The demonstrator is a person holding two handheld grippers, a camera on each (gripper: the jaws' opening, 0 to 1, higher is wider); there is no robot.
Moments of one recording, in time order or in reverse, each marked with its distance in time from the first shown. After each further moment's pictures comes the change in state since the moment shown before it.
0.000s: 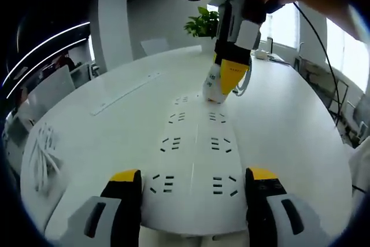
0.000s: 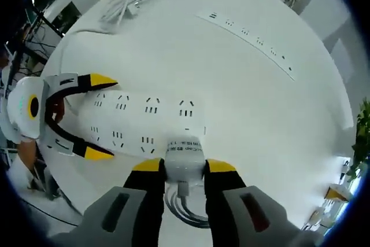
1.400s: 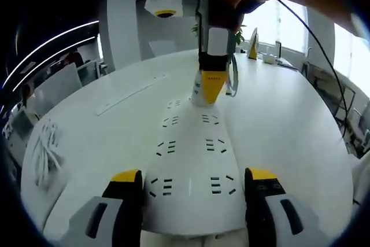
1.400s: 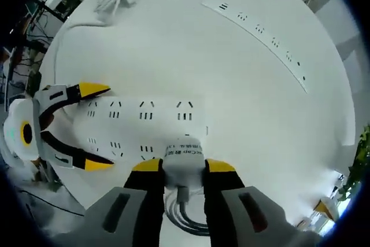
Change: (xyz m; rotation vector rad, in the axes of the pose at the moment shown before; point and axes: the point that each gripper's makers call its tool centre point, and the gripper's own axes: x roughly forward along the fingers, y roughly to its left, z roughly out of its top) left arm 0.006 0.002 0.006 -0.050 -0.015 0.063; right arm 0.032 -0.022 0.045 -0.073 0.164 0.052
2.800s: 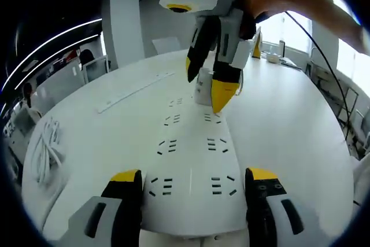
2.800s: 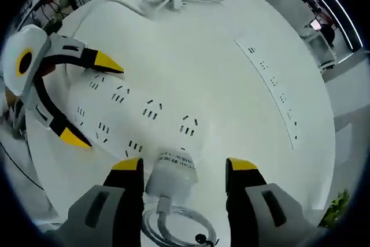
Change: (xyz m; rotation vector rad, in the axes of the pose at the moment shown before) left arm 0.004 -0.004 0.000 -0.012 0.021 0.029; right arm 0.001 -0.015 0.020 -0.473 -0.222 -0.132
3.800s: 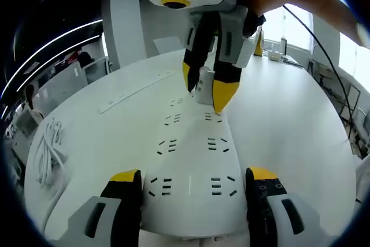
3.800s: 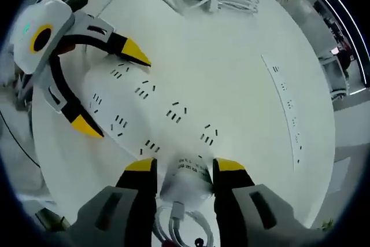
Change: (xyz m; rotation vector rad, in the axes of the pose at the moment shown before) left arm -0.001 0.003 -0.001 0.007 -0.003 0.024; right arm 0.001 0.023 0.004 -0.115 -0.002 0.105
